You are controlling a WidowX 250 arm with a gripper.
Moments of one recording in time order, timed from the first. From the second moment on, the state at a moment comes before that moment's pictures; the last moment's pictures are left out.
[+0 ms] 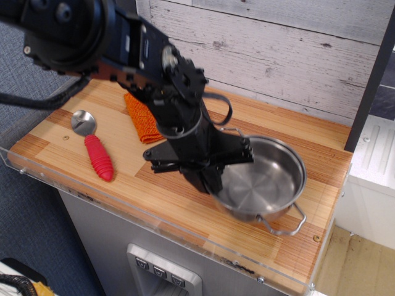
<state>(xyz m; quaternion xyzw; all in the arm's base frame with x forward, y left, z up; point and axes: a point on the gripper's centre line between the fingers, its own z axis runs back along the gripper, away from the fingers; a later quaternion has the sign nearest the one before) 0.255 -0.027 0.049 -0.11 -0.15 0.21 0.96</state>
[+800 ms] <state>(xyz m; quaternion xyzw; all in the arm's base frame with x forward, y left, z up) 0.321 0.003 0.032 -0.06 -0.18 0.34 0.92</state>
